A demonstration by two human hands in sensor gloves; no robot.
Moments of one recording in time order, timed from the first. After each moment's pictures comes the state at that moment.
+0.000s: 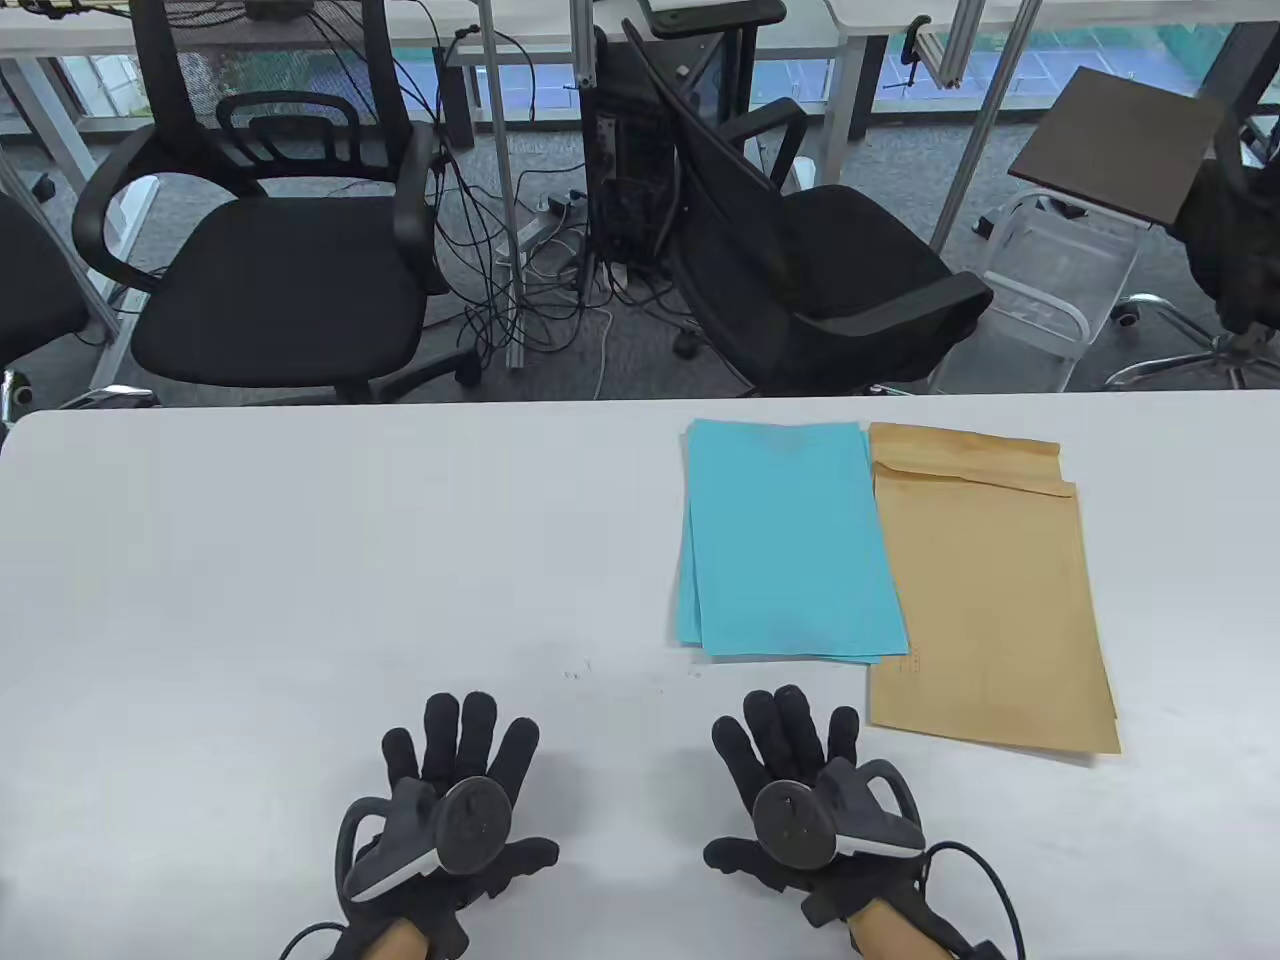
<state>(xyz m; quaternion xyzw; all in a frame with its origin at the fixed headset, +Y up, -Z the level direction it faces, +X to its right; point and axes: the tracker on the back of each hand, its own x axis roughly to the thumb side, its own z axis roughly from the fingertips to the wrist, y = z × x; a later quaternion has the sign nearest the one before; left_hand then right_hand) -0.193 -0.764 -0.211 -0.15 -0.16 0.06 0.97 0.129 -0.774 -0.223 0.30 0.14 0.94 0.05</state>
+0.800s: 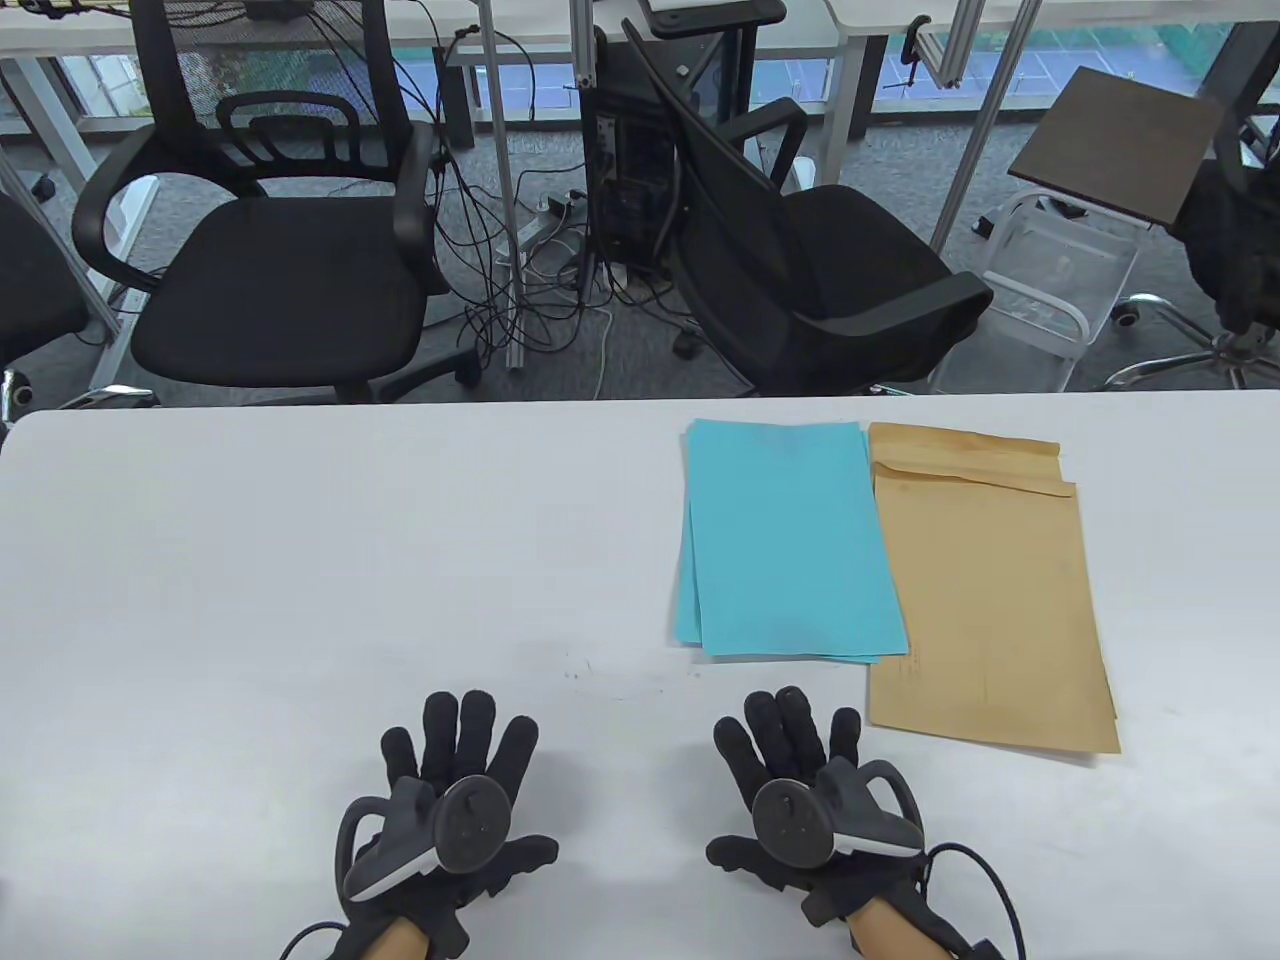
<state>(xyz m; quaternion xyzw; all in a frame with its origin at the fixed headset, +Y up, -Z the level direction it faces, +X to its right) -0.194 -0.763 -0.212 -0.15 -0.16 0.06 0.97 0.130 -0.776 -0.223 0.29 0.15 0.94 0.04</state>
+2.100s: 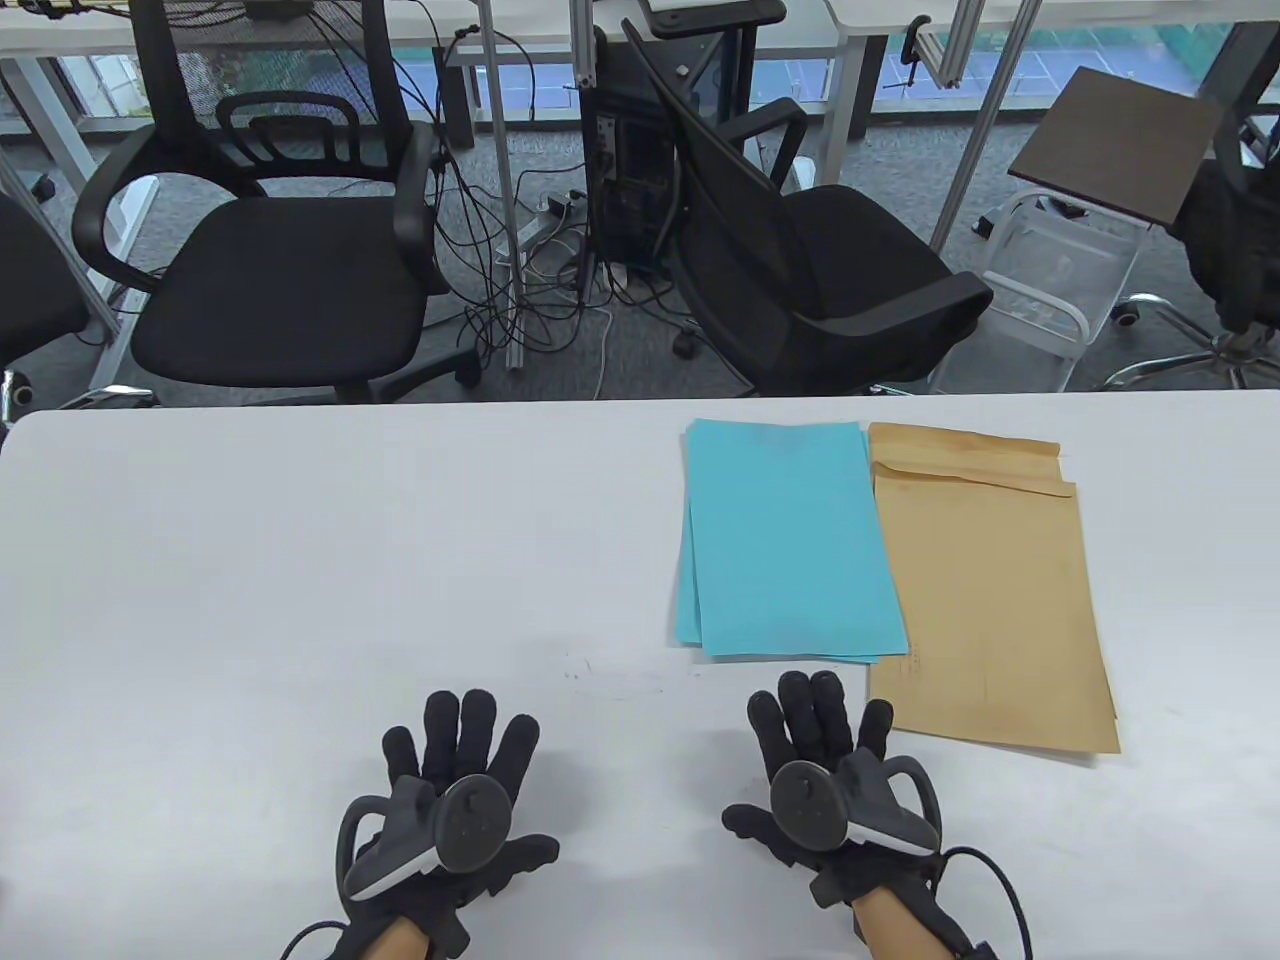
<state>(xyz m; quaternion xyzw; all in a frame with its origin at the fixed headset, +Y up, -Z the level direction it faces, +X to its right) -0.193 -0.762 -0.213 -0.15 -0.16 0.06 0.97 0.153 -0.772 -0.236 0.20 0.11 0.97 0.04</state>
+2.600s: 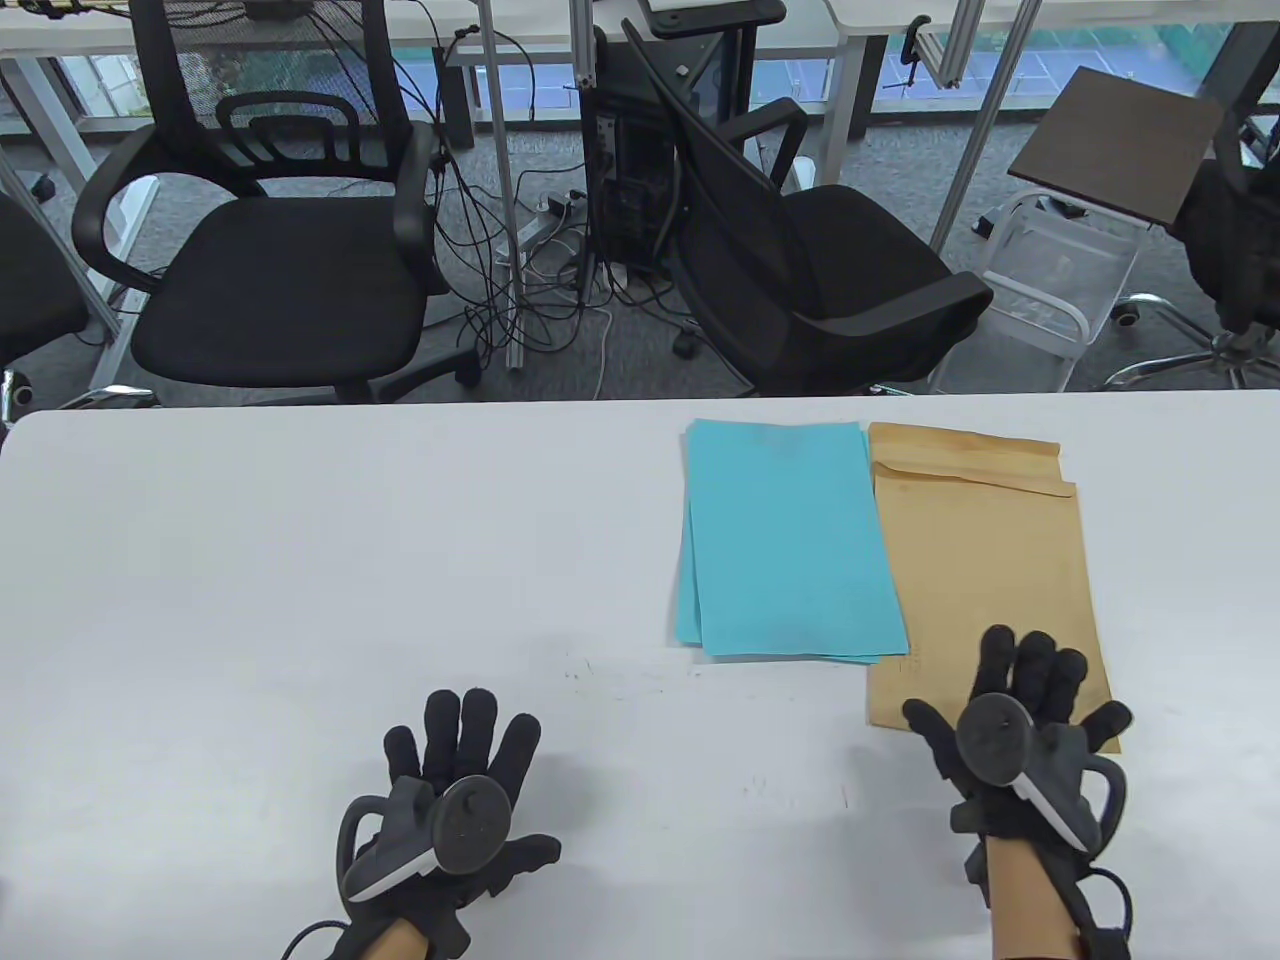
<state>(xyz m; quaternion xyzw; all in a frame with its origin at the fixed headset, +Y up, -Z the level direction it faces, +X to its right) -0.193 -0.761 -0.212 -0.14 -0.17 0.07 0.97 0.316 -0.743 -0.251 -0.16 0.00 0.99 0.05</state>
